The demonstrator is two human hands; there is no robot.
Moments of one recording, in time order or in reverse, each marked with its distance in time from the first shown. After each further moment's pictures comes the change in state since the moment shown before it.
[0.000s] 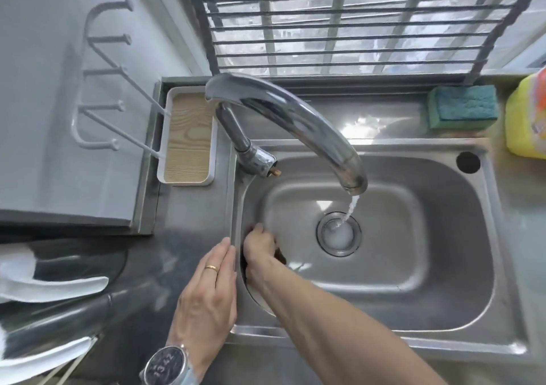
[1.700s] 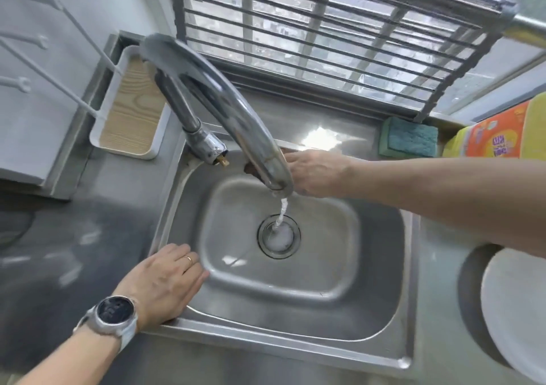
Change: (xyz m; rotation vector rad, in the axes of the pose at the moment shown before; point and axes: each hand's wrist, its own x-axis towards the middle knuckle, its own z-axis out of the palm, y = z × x) left_hand 0.030 0.024 0.041 0.093 0.069 0.547; right_hand 0.026 -0.155 -0.269 -1.884 -0.365 -1.630
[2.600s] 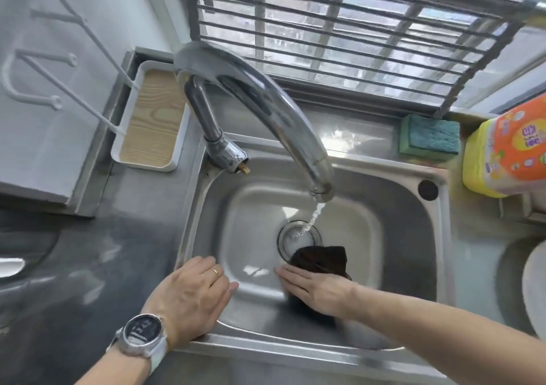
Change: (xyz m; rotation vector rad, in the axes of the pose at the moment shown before) left_hand -0.006 -0.002 0.012 -0.032 0.050 -0.019; right_hand -0.025 -0.162 0.186 0.215 -0.103 0.059
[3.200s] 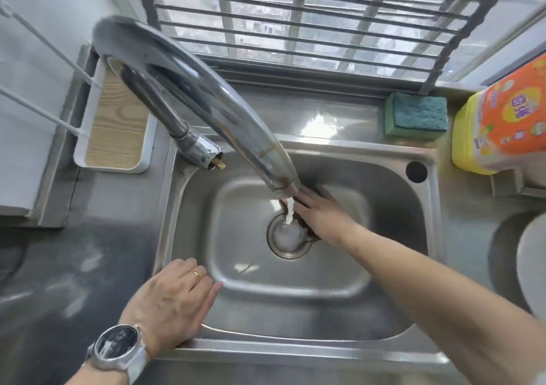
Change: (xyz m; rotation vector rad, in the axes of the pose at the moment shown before) left_hand 0.002 0.001 -0.002 0.019 0.001 0.012; right_hand 0.024 0.094 -0.048 0.101 0.261 0.465
